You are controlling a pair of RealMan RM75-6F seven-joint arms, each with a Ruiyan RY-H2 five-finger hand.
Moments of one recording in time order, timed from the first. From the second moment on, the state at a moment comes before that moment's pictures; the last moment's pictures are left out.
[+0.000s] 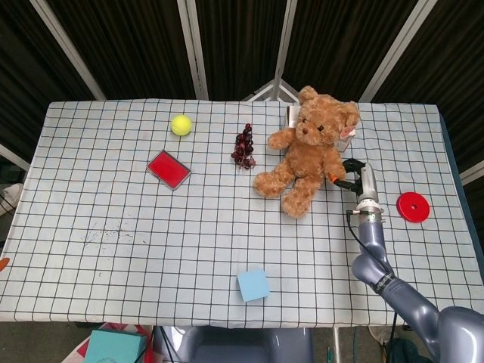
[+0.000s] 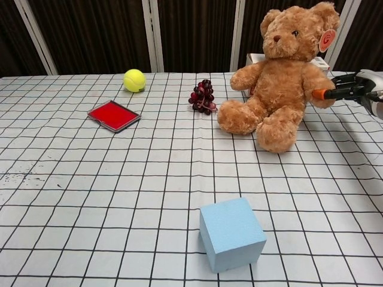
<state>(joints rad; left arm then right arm) -0.03 -1.00 -0.13 -1.71 1.26 1.47 0.03 0.69 -1.77 0.55 -0.80 -0.88 0.71 0.55</state>
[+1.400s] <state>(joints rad) -0.03 -1.00 -0.13 -1.70 1.26 1.47 0.01 0.62 -1.68 0.55 -0.92 -0.95 0.74 0.61</state>
